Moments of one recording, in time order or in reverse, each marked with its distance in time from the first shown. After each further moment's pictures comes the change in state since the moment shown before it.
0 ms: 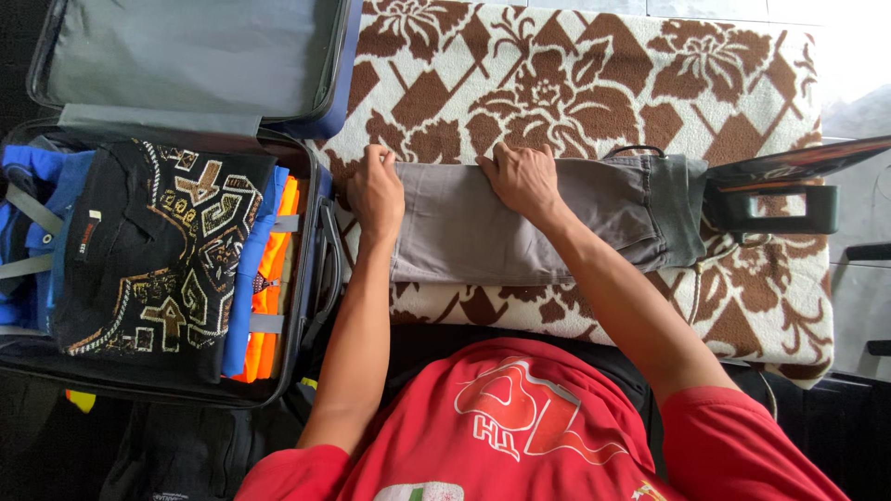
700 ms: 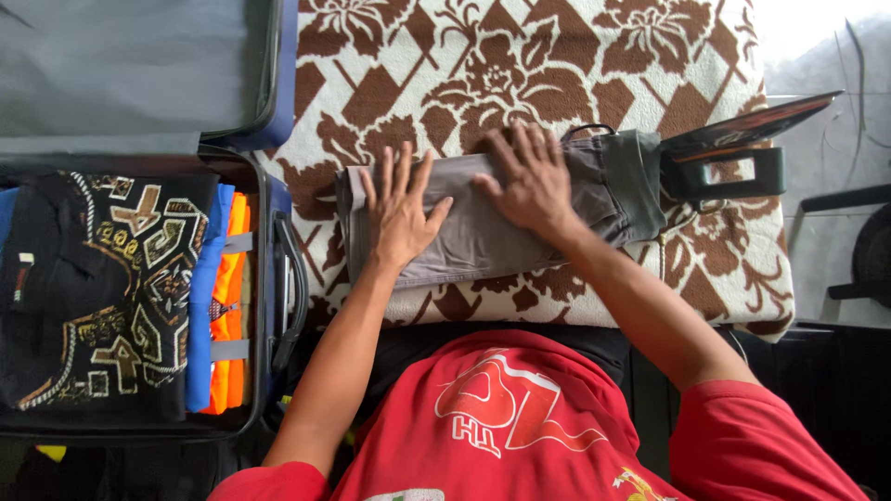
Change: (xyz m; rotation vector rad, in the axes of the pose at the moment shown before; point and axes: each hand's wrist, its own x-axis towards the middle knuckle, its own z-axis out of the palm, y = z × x) left_hand -0.052 0.053 0.020 0.366 -0.444 0.441; right_hand -0.059 0.032 -0.037 -0.201 -0.081 0.099
